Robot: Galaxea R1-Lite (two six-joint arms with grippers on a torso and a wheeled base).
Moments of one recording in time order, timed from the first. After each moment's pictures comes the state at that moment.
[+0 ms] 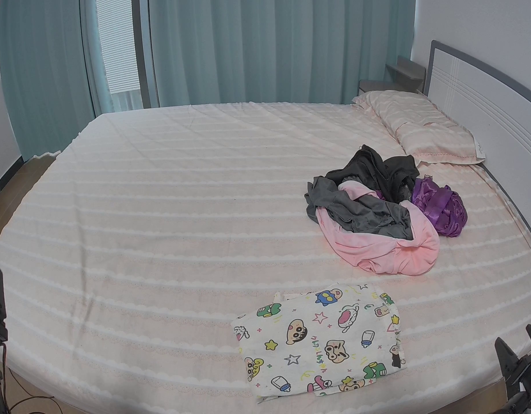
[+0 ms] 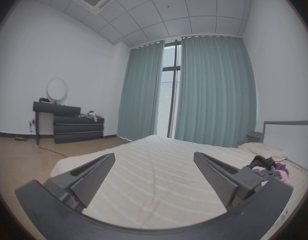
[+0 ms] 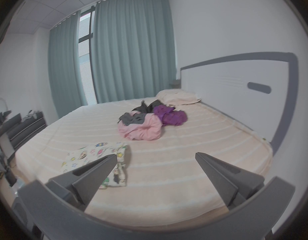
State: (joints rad) left arm -0.34 0.53 -0.02 -0.70 0.78 -0.07; right arm 0.07 0.34 -0.02 -0.07 -0.13 0.10
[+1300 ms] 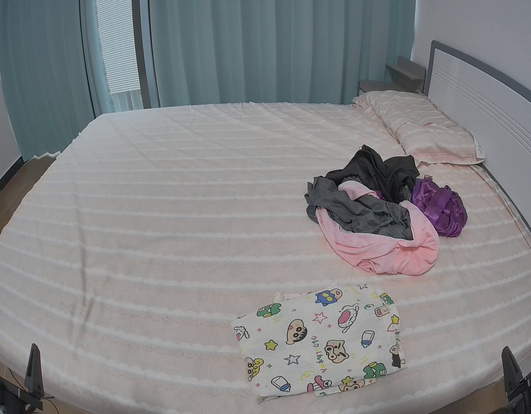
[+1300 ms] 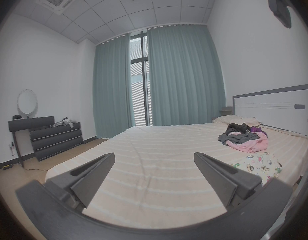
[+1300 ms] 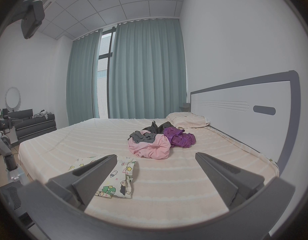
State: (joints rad) left arm 0.00 0.01 -0.02 -0.07 0.16 0.06; right arm 0.01 0.01 -0.02 0.00 0.02 0.00
